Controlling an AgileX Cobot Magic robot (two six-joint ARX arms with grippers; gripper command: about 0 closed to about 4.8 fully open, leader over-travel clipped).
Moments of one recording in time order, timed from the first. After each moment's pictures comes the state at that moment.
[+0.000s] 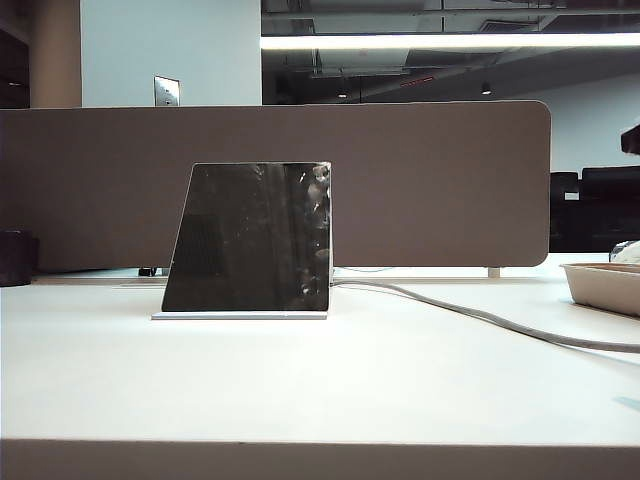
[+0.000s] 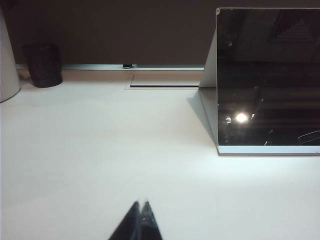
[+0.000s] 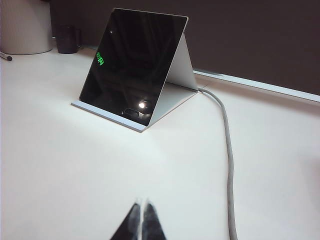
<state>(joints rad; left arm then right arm) -0.03 0.00 0.01 -0.03 -0.02 -0.02 0.58 0.00 0.00 -0.02 0.05 -0.02</state>
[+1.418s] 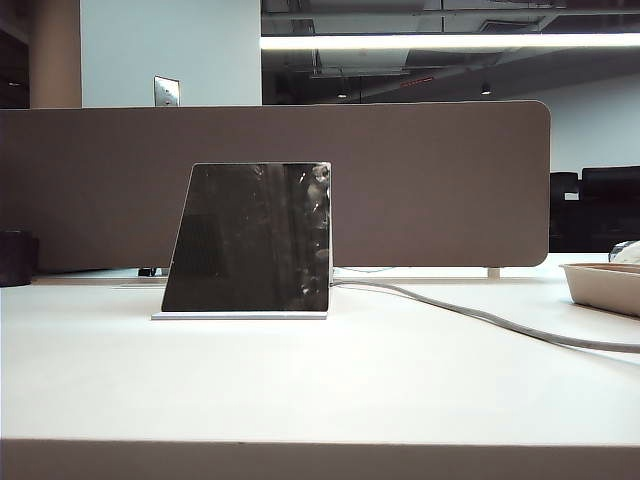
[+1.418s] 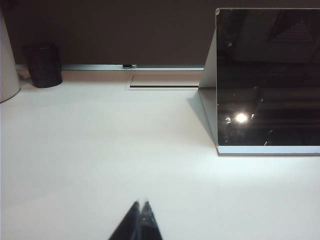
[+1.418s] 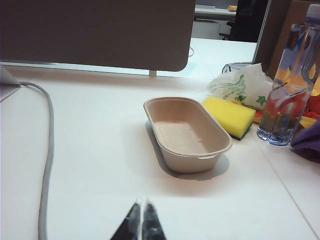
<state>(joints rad) -0.04 0.00 0.01 -0.03 -0.02 -0.02 0.01 0.00 0.00 -0.02 0.05 -0.02</state>
